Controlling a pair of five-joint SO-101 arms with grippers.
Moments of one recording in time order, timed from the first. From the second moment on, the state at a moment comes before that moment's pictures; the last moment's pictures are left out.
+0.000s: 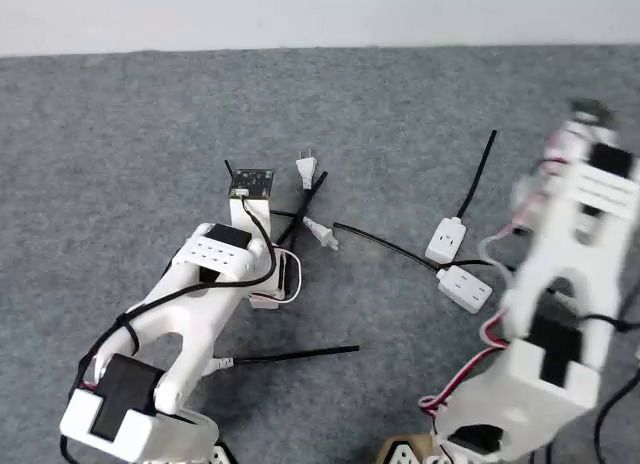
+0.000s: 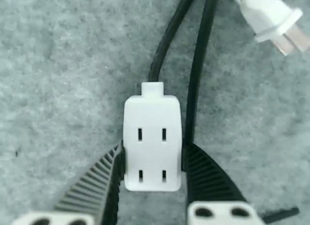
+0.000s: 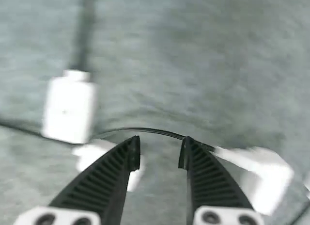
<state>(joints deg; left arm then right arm) 15.5 -1.4 40.7 57.8 21.1 16.8 10.5 -7.0 82.5 7.7</state>
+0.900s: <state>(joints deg) 23.1 -18.4 48.6 66.0 13.4 -10.7 10.5 -3.2 73.8 2.6</state>
